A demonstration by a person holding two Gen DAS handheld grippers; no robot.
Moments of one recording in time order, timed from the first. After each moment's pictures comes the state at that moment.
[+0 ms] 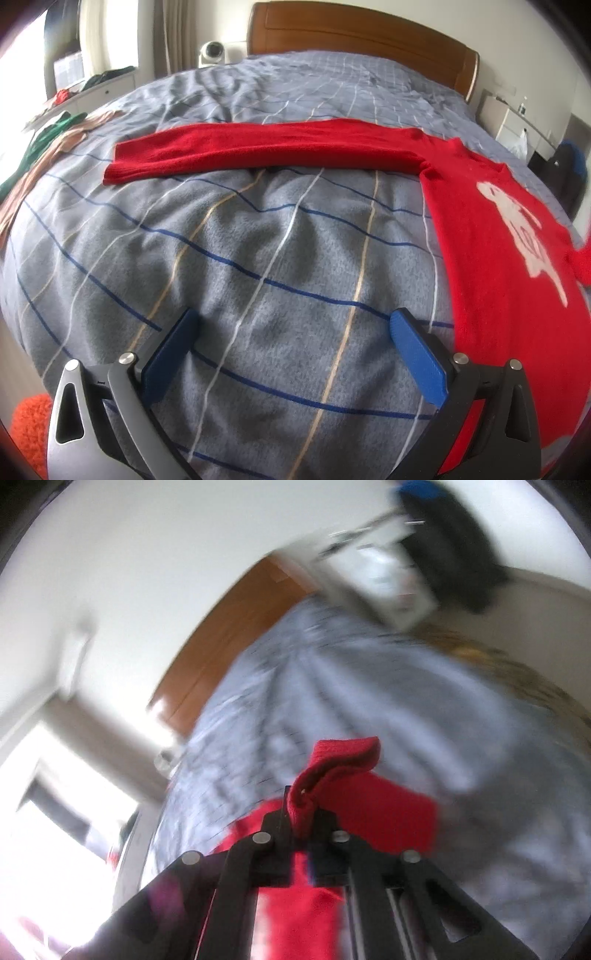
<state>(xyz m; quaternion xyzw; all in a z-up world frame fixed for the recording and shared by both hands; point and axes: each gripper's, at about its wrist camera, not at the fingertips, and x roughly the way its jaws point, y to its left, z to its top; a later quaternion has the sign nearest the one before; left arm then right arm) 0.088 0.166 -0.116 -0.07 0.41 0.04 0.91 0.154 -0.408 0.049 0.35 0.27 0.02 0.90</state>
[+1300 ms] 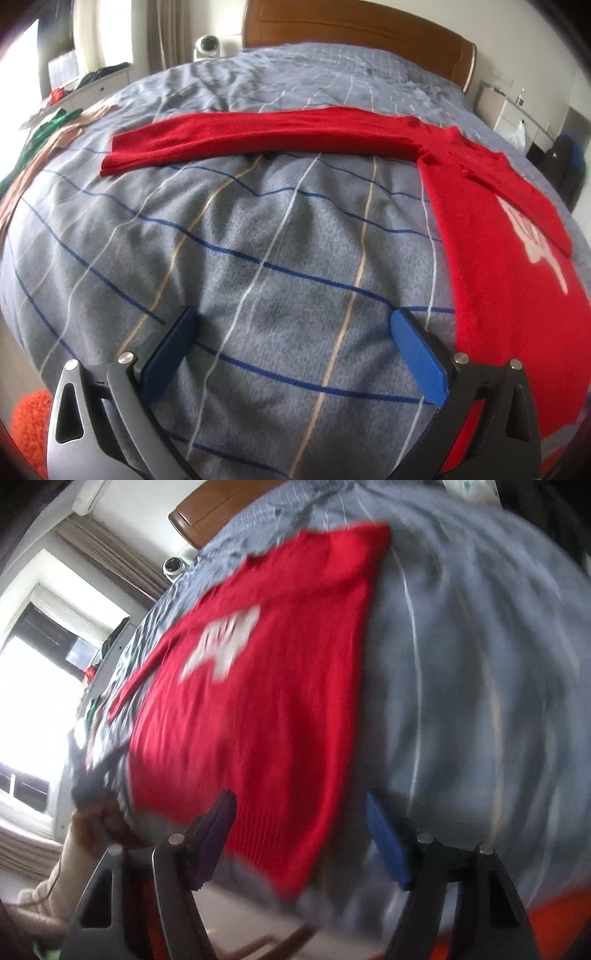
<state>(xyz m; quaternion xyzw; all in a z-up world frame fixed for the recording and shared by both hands) 0.085 0.164 -0.120 -0.06 0.42 0.04 0.90 -0.027 -0.282 -0.119 0.23 0.54 0.11 0.81</state>
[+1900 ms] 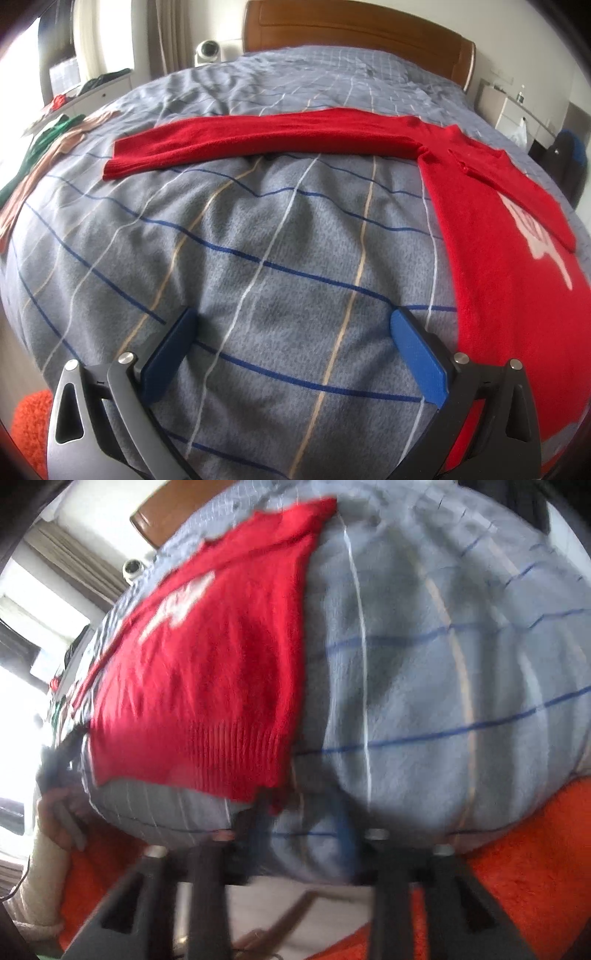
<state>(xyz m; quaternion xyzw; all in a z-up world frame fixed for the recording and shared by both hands) 0.081 0.161 -0.120 -0.05 0.42 0.04 0.91 -0.065 -0.285 -0.111 0.19 0.52 0.00 0.84</state>
